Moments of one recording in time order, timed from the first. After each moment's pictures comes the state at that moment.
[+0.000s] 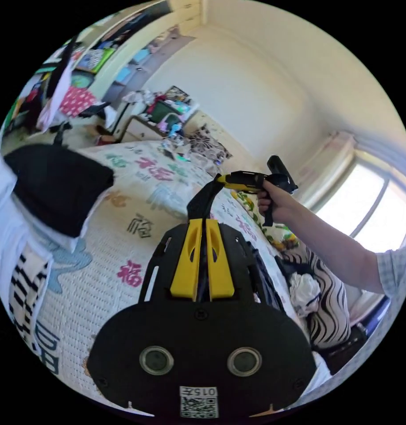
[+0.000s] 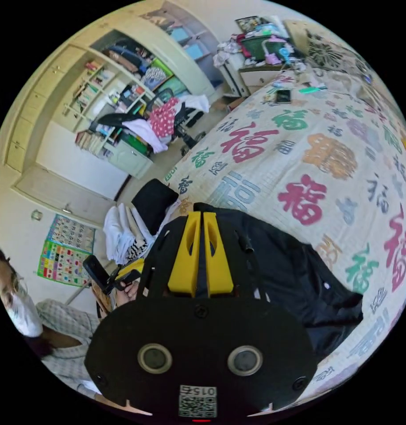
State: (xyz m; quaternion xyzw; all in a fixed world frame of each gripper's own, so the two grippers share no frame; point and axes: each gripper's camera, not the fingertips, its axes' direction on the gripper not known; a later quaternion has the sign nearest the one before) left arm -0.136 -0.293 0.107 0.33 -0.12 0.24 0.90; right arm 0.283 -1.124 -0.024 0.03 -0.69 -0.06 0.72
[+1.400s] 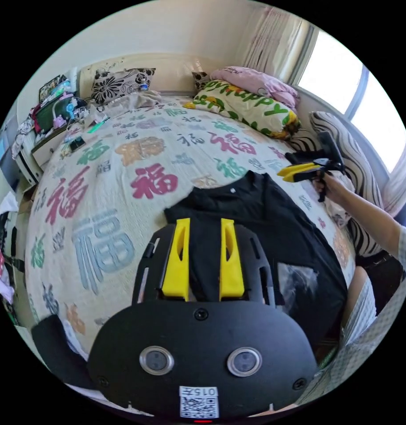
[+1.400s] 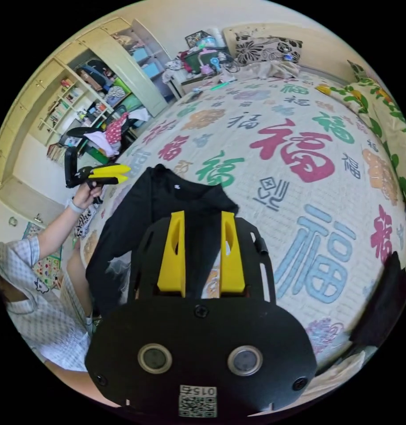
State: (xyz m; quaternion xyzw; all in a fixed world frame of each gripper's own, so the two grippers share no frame) left arm 0.032 -0.462 0.474 0.01 -0.31 0.44 0.84; right arm 0.615 -0.937 0.141 0.04 -0.62 0.02 0.78
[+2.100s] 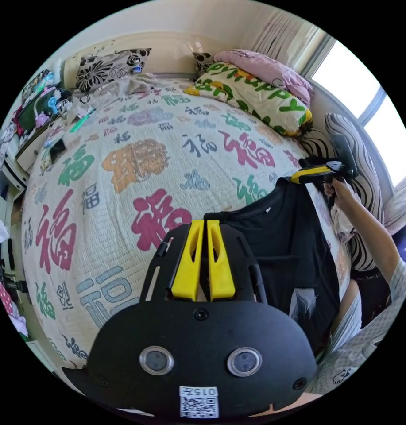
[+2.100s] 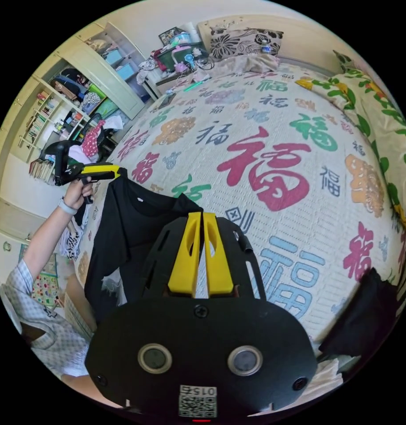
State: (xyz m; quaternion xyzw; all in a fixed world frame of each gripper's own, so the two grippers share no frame) left arm 0.072 -0.532 0.548 -0.05 -0.31 0.42 0.85; right arm 0.682 -0.922 0.099 -0.01 -0.59 0.05 0.80
